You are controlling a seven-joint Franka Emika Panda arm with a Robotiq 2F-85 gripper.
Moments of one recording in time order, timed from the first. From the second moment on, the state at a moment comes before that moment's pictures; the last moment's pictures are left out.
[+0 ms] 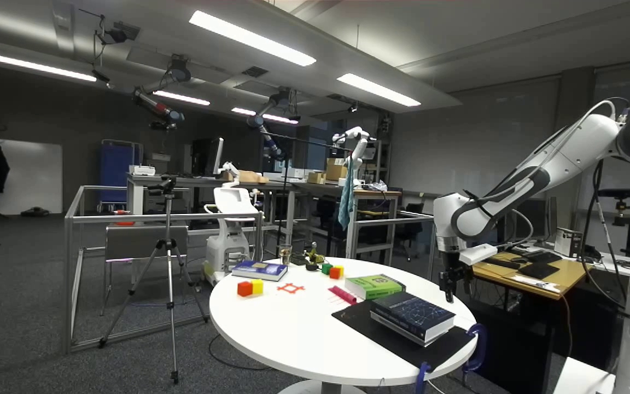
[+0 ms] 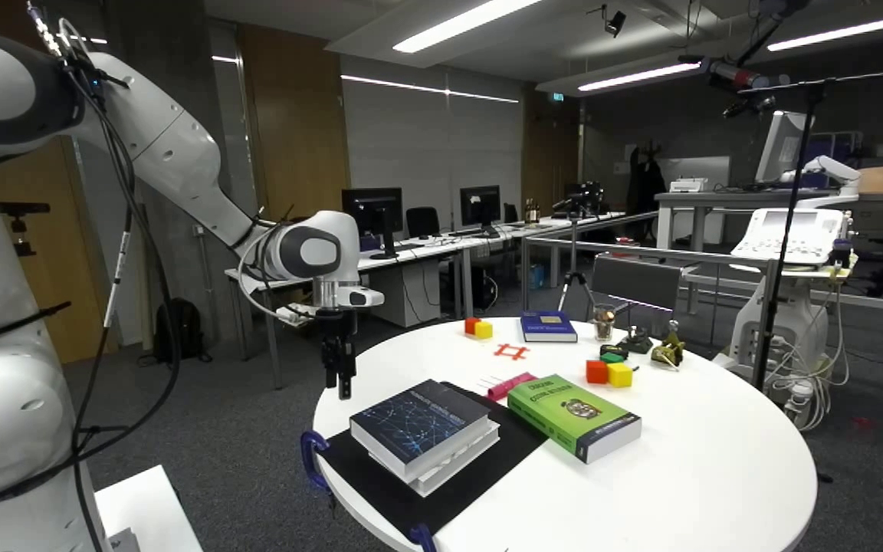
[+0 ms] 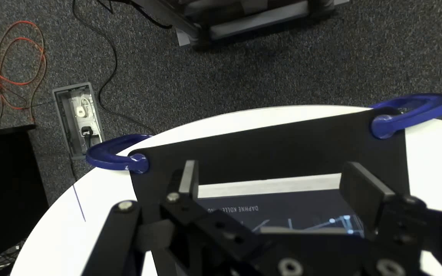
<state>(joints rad) 0.04 -0.09 -0.03 -2.46 -0.18 2.20 0.36</state>
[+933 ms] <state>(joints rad) -0.05 0.13 -0.08 -2.49 -0.07 2.43 0.15</state>
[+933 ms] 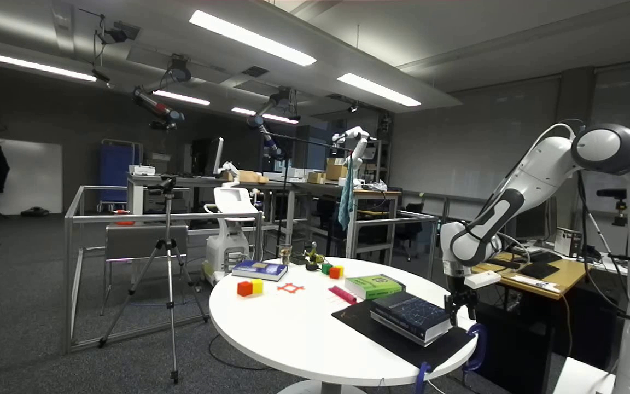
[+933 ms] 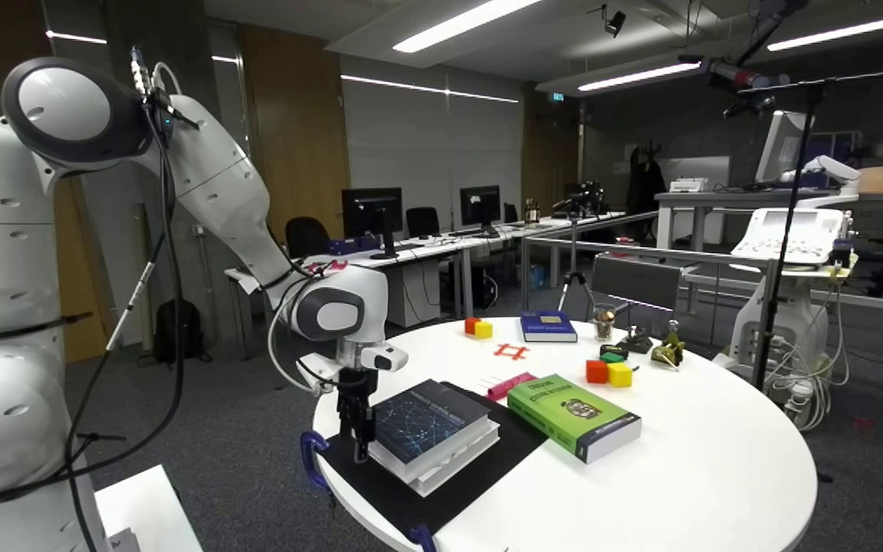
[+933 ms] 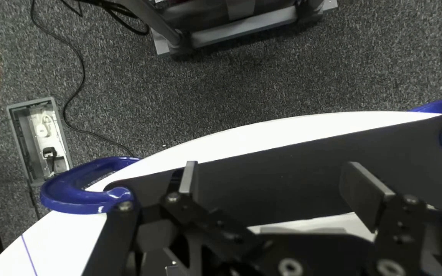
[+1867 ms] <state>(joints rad) -0.05 0.25 -0.08 -2.49 -0.24 2.57 -0.03</state>
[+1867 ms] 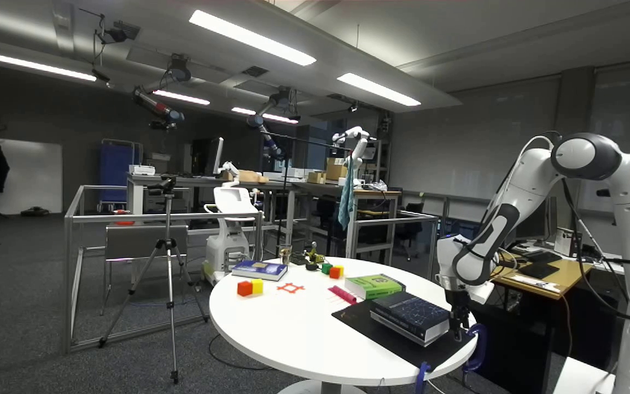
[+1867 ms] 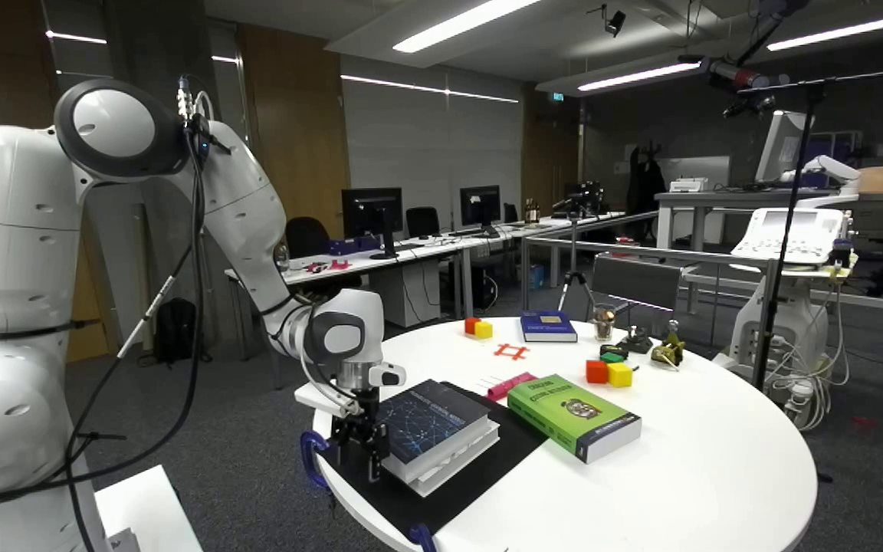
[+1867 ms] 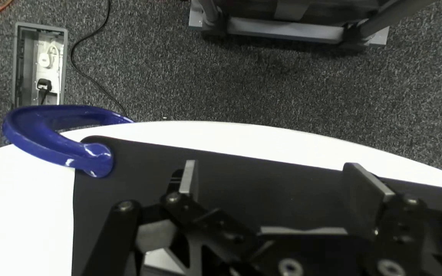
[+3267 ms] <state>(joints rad) -0.01 0.26 -0.11 -2.48 -0.27 2.68 0.12</state>
